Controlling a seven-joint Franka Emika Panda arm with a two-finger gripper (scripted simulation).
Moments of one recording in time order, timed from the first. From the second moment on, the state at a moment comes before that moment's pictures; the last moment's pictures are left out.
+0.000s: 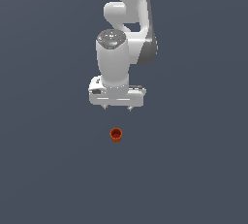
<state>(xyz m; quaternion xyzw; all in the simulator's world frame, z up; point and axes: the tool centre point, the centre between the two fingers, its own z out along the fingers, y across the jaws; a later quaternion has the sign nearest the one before) 0.006 -0.026 0.179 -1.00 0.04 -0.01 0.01</state>
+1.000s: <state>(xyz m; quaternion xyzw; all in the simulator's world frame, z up) 0.016 -0.009 0.182 -1.00 -0.01 -0.02 0.00</state>
